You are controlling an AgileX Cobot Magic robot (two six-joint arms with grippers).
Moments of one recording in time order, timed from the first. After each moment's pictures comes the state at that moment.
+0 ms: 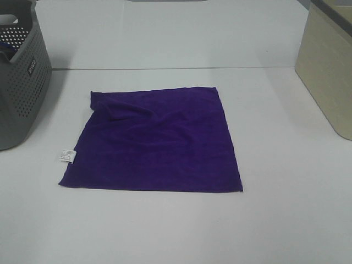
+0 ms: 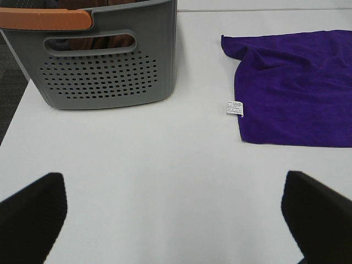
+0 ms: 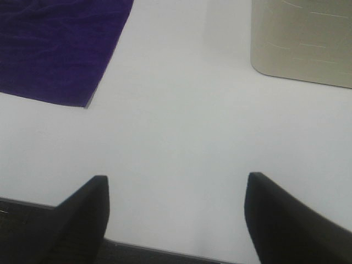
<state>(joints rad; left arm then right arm) 0.04 0.00 -0.52 -0.05 1.08 0.01 0.16 0.00 -0.45 0.00 1.10 -0.07</state>
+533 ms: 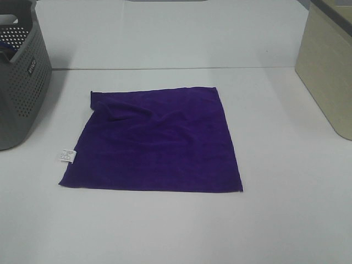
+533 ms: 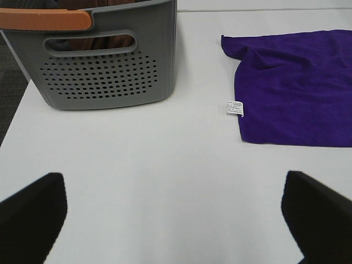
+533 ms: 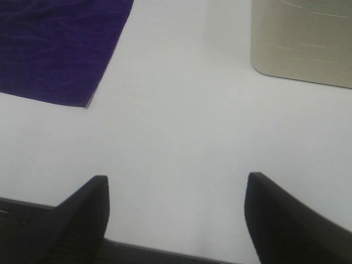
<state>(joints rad) 0.04 0.00 -0.52 -0.05 1.08 0.01 0.16 0.00 -0.45 0.00 1.10 -0.07</state>
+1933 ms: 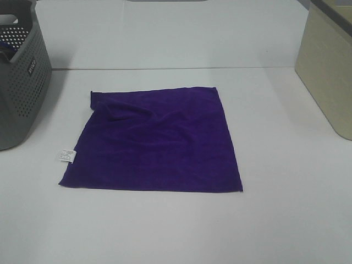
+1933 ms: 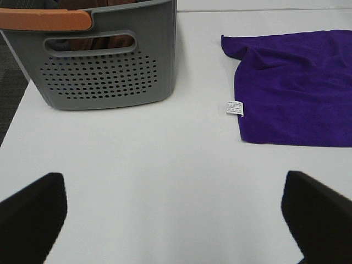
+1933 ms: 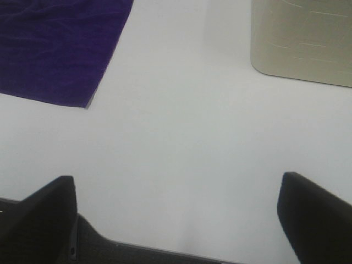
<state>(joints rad) 0.04 0.00 -0.52 -0.05 1.08 0.01 0.16 0.00 -0.45 0.00 1.10 -0.06</state>
